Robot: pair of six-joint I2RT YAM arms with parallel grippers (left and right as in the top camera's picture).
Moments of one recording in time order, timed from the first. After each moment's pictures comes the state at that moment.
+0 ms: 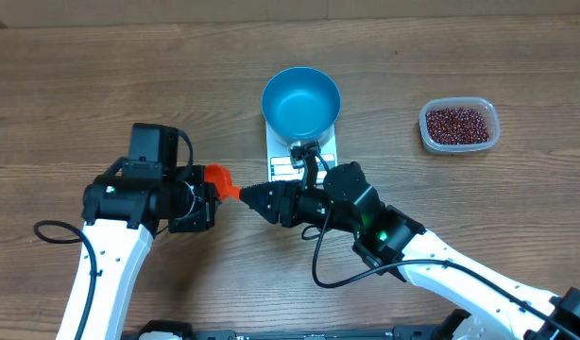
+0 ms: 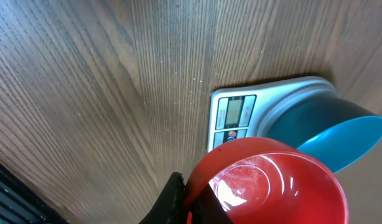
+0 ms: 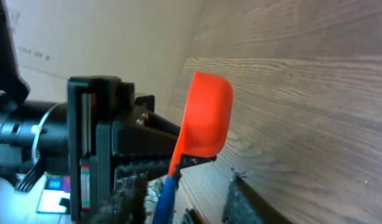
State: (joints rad) left arm -0.13 1.21 1.09 -1.11 0.27 -1.76; right arm 0.81 1.38 0.75 0.33 -0.43 0.98
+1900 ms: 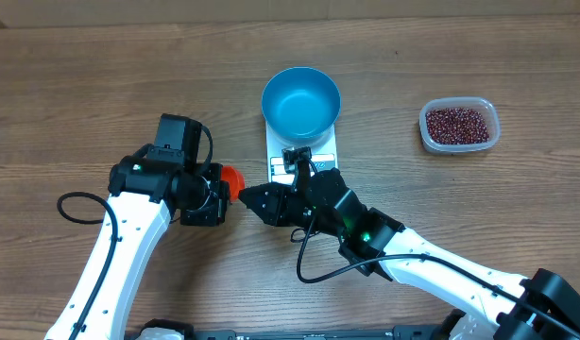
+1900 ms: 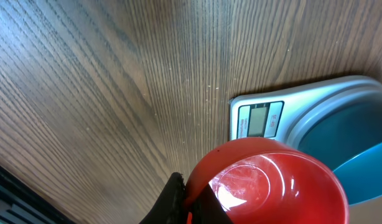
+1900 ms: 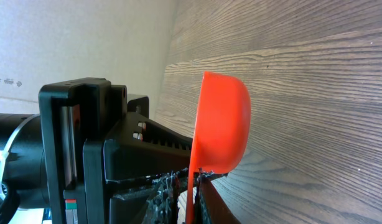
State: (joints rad) left arm -0.18 1.34 1.09 -1.07 0.26 -1.70; right arm 0.86 1.47 0.75 0.37 -0.32 1.09
